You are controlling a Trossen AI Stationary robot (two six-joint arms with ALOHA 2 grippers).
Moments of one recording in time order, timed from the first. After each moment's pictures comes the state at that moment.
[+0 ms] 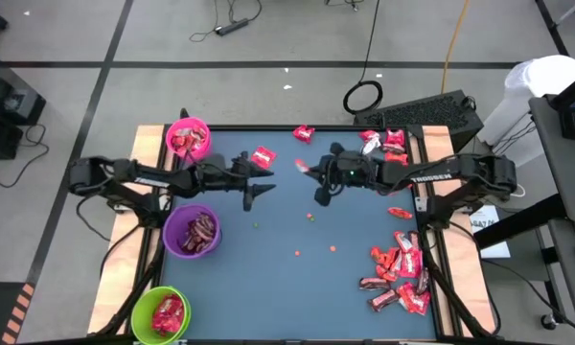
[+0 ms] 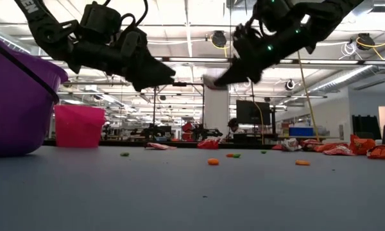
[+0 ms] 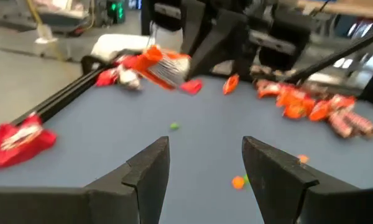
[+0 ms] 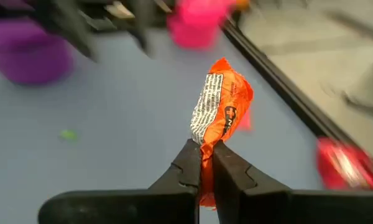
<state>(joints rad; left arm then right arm) 0.28 1.38 0.46 0.74 0.18 -0.07 -0.21 1.43 0.76 0.24 0.13 0.00</state>
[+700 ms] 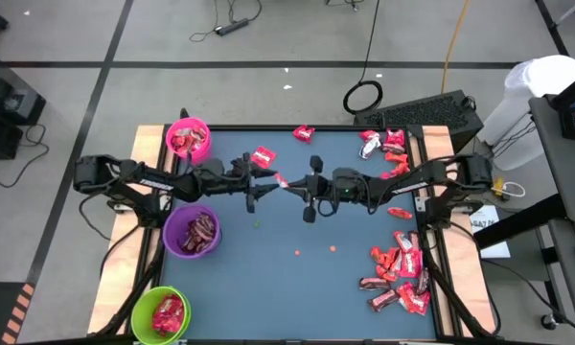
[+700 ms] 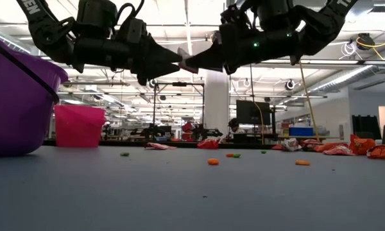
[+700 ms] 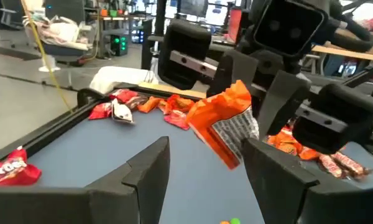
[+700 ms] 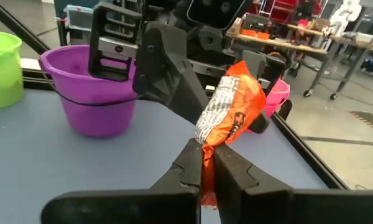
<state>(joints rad) 0.21 1.43 0.46 0.93 0.11 -0.12 -0.07 1.64 0.76 0.76 0.08 -0.16</state>
